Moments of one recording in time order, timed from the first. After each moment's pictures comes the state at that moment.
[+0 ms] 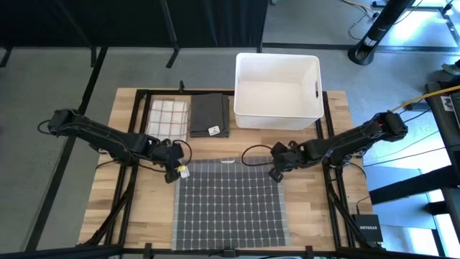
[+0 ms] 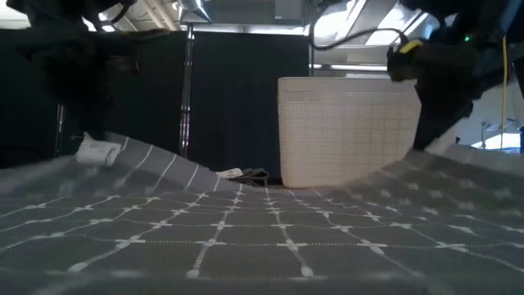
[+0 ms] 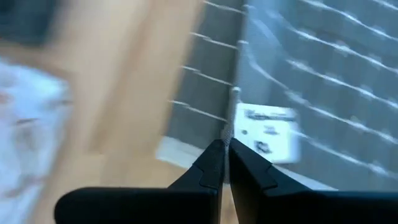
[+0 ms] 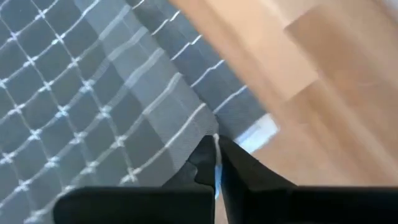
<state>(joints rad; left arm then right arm) -0.21 1.10 0.62 -0.65 -0.14 -0.55 0.26 1.29 0.74 -0.65 0.25 0.86</state>
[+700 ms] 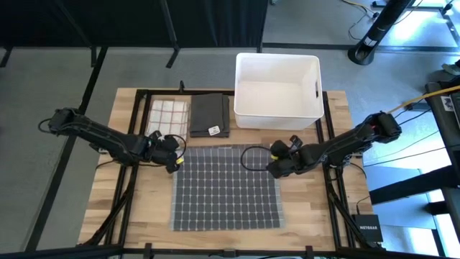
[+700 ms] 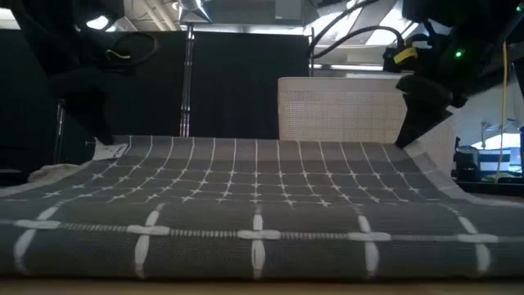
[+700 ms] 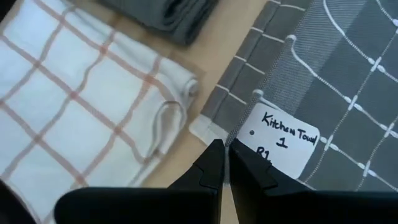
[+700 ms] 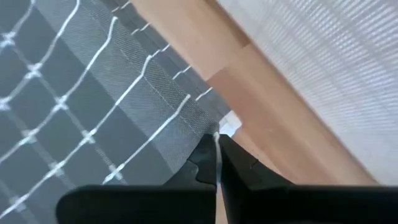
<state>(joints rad) -0.24 1.10 0.61 -0.82 -0.52 -0.75 0.31 1.39 0.77 -0.73 0.62 0.91</state>
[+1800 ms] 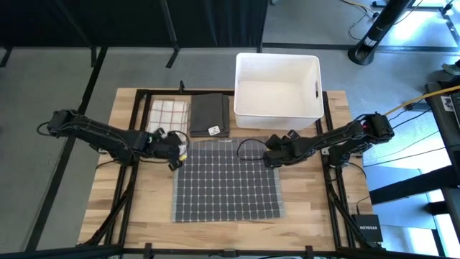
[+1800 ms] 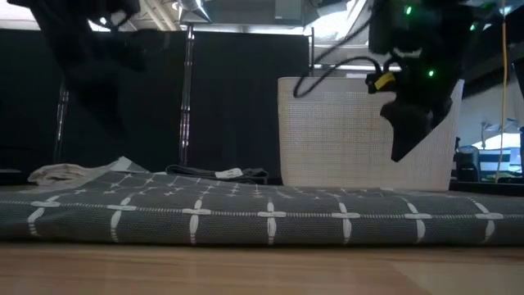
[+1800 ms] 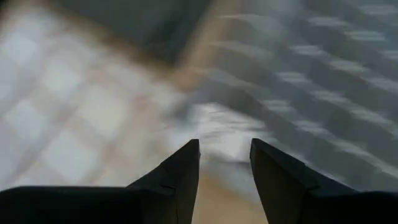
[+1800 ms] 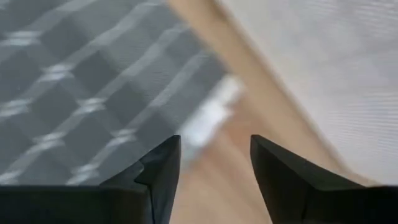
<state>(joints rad) -0.17 1.10 0.66 -0.79 -0.47 -0.65 0.17 1.49 0.84 -0.82 0.55 0.83</state>
